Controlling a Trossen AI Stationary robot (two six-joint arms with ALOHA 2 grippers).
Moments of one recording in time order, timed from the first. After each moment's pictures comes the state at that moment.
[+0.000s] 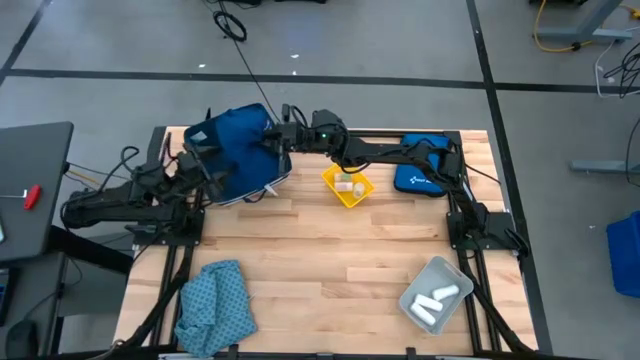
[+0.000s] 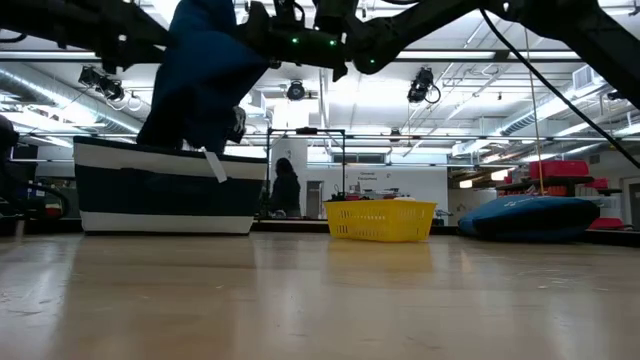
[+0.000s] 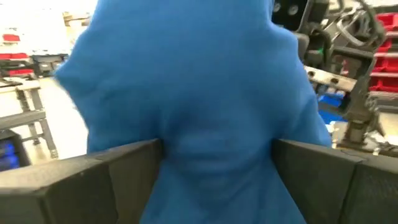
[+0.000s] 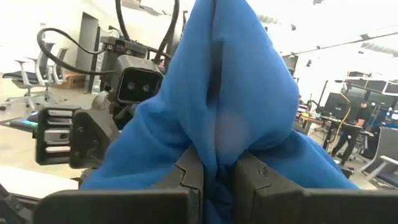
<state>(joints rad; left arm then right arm) 0.07 0.18 0.37 -0.10 -0.57 0.08 -0.28 2.18 1.80 0.57 -0.34 -0.21</state>
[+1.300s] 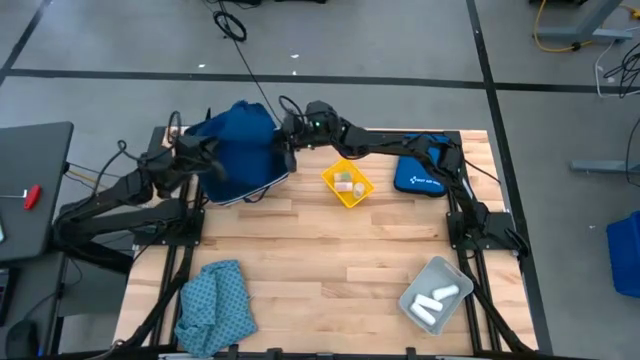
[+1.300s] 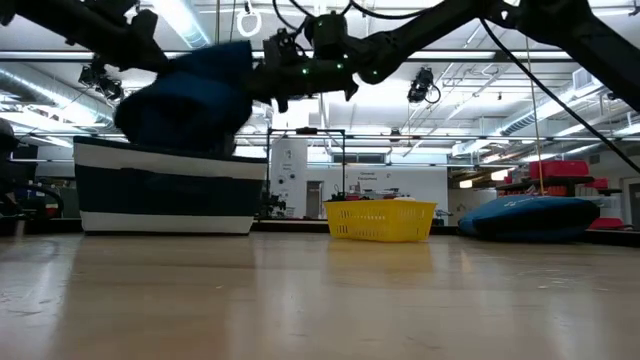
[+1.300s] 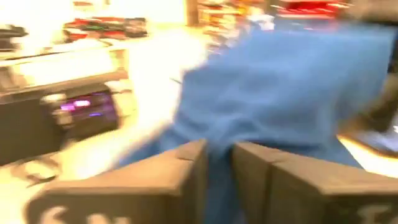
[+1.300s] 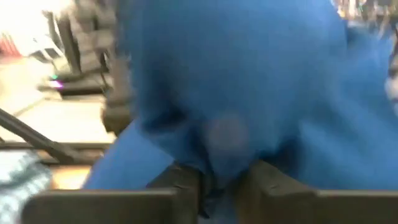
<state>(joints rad) 0.37 0.32 0.52 -0.25 -0.62 -0.01 -0.37 2.19 1.80 0.25 -0.44 -0.06</state>
